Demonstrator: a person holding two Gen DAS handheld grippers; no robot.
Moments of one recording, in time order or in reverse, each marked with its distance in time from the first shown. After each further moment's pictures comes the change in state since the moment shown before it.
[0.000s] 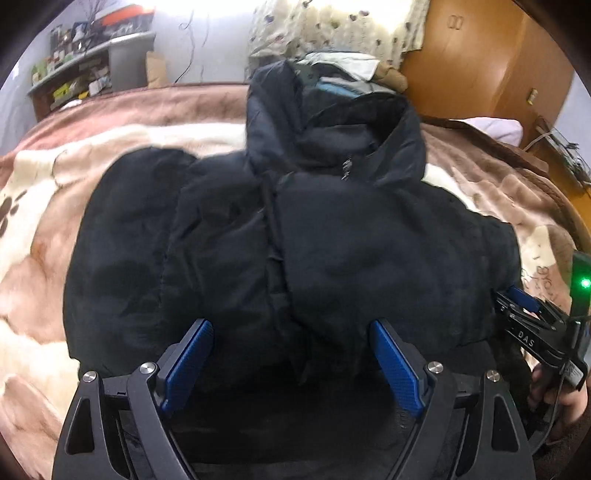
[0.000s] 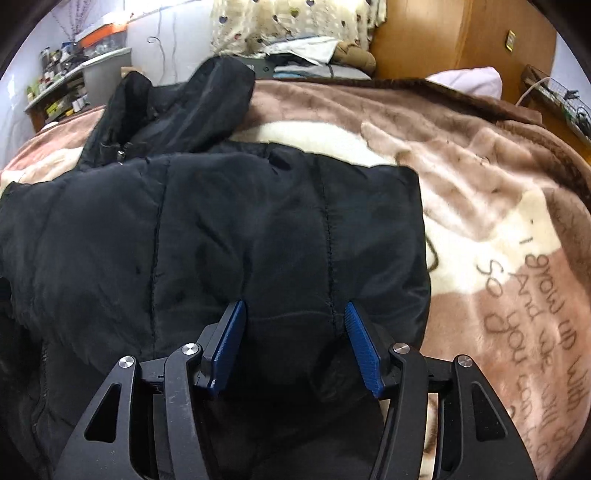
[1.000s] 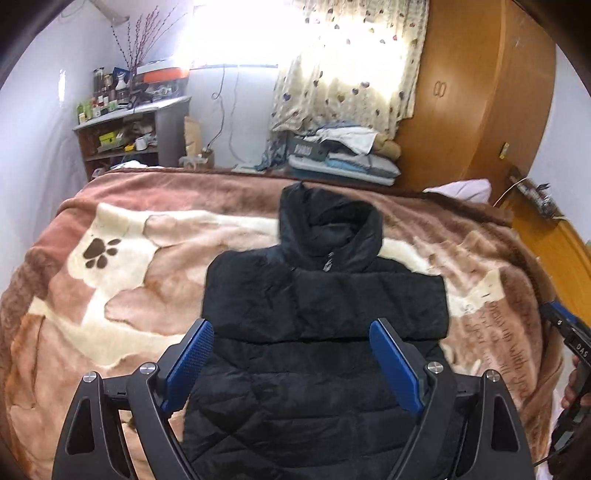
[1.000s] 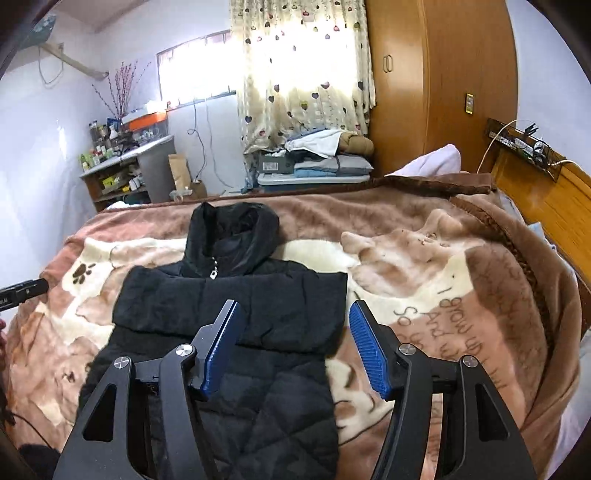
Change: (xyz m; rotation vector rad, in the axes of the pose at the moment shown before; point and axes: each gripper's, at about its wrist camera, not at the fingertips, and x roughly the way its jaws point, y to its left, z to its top) left arm -0.277 -0.005 -0.010 -0.018 -0.222 0.035; right arm -0.294 -0.080 -0.002 0.087 -0.286 0.215
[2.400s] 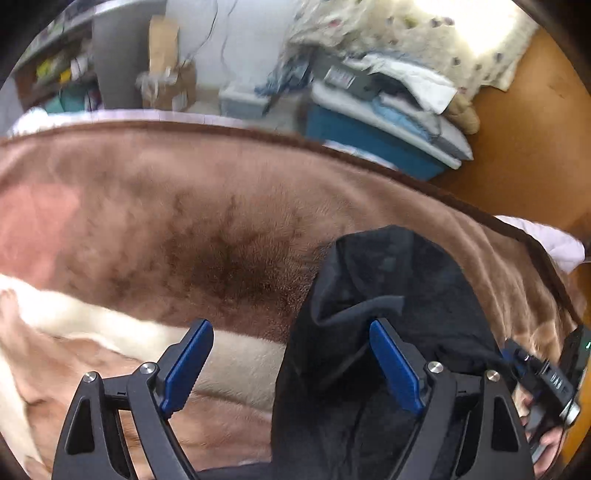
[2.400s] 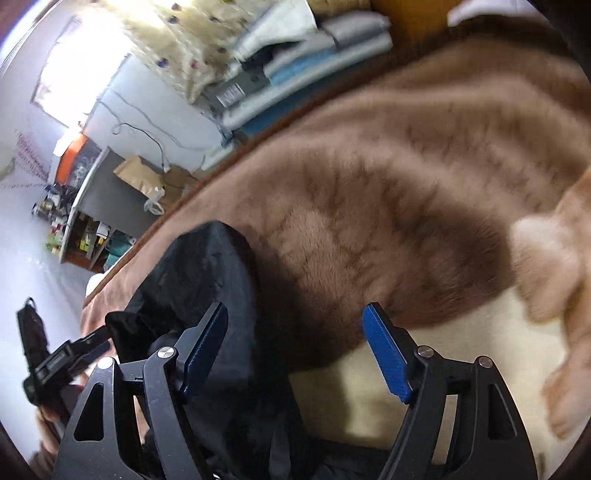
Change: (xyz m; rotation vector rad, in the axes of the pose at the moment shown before) left arm 0.507 0.051 0.242 -0.167 0.399 -0.027; right arm 0.523 -0.040 0.131 0.483 0.468 0.189
